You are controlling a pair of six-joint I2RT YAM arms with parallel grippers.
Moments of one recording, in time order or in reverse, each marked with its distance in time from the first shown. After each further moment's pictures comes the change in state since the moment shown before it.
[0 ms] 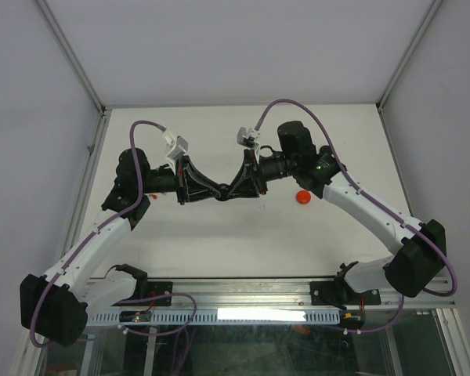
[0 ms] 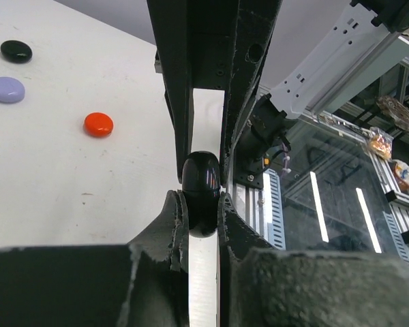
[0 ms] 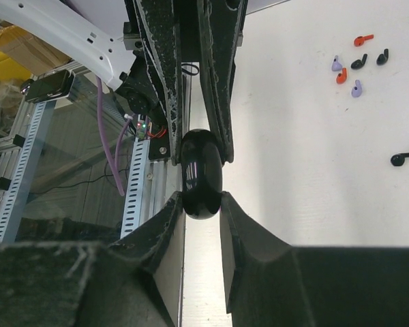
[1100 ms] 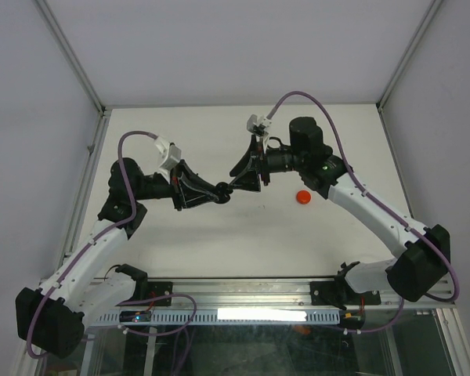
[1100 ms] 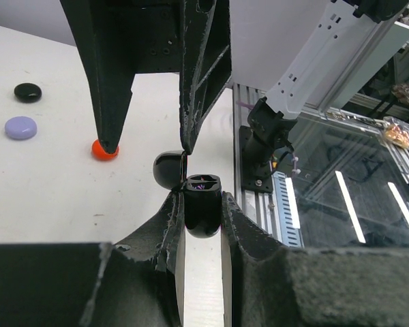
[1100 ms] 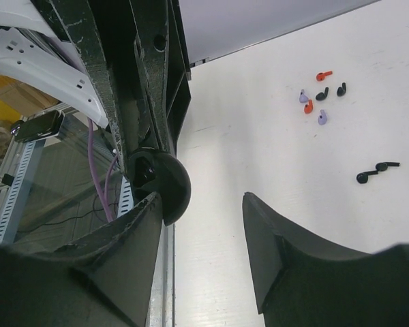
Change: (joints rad) left arm -0.009 -0.085 -0.049 0.088 0.014 0.022; right arm -0.053 -0.034 -0.027 0.159 0.037 0.124
